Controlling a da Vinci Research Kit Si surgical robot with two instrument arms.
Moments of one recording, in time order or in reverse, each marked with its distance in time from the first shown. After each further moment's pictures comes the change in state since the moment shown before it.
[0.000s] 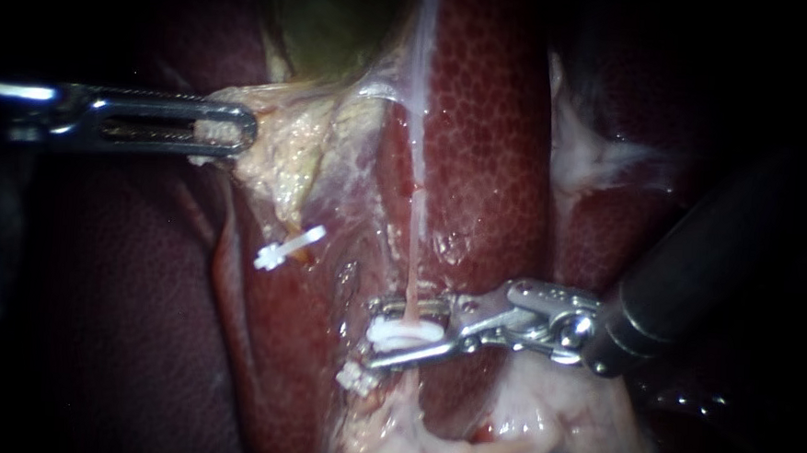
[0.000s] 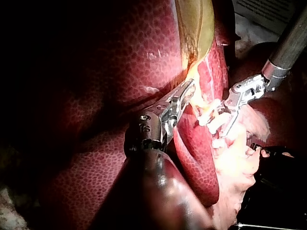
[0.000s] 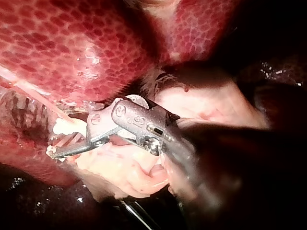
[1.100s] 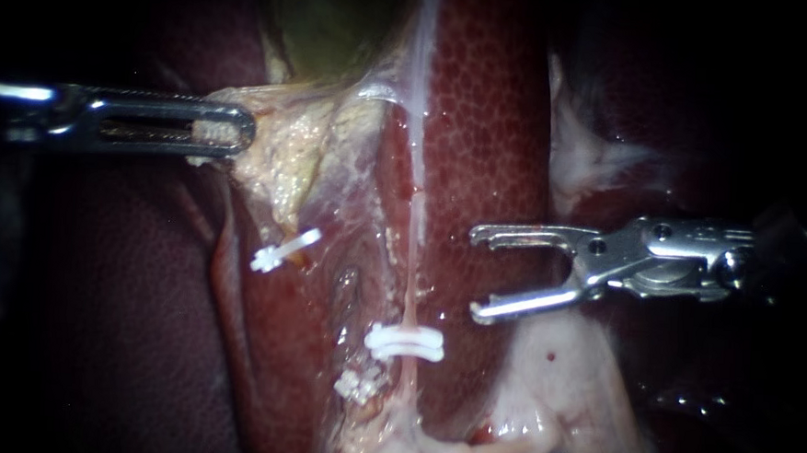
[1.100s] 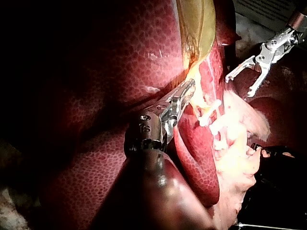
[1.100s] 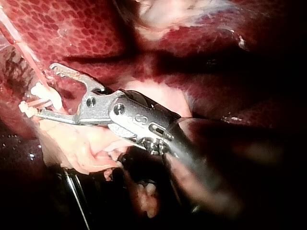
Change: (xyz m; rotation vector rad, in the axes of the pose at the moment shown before) right arm 0.010 -0.005 -0.013 0.019 0.050 -0.274; left arm 0.000 0.000 0.000 -0.001 -0.002 0.002
